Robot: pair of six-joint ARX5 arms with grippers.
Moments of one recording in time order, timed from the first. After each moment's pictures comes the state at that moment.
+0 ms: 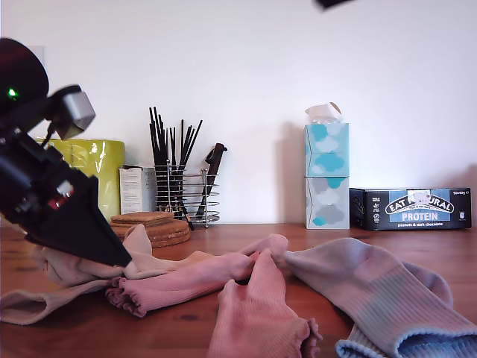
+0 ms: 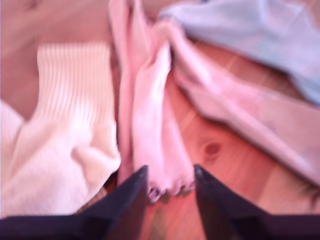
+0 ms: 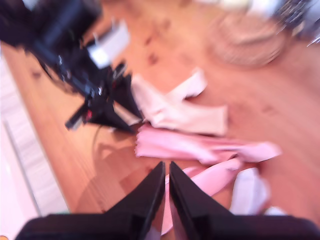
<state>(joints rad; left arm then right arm) -0.37 1.47 0.59 0.00 0.49 0.31 0.68 0.90 0.94 -0.58 -0.21 -0.16</state>
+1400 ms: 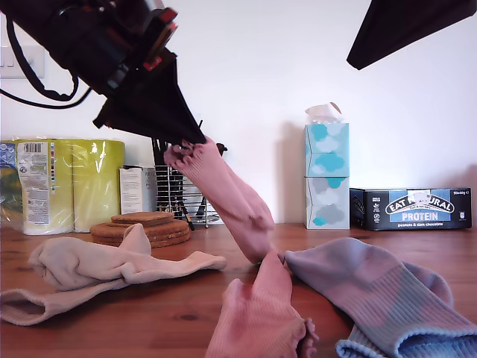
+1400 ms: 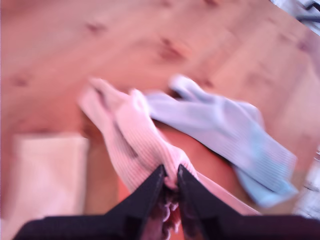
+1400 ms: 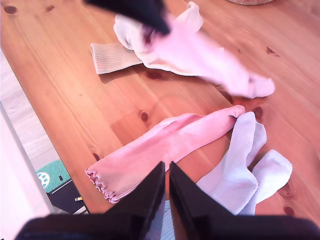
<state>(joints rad) -0.55 1.45 1.02 -0.40 0.48 0.03 0.68 0.96 0.90 -0.70 -0.17 -0.21</state>
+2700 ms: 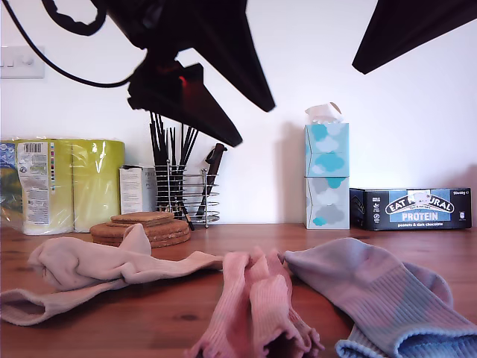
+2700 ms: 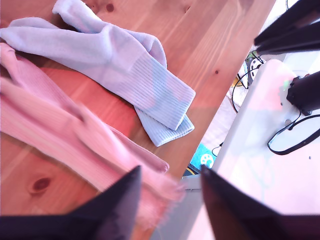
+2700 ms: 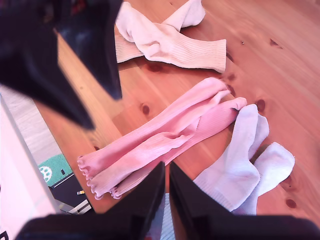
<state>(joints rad) -0.82 1.48 1.17 -0.73 0.46 -0.06 0.68 0.96 0.90 -0.73 -0.17 -0.21</state>
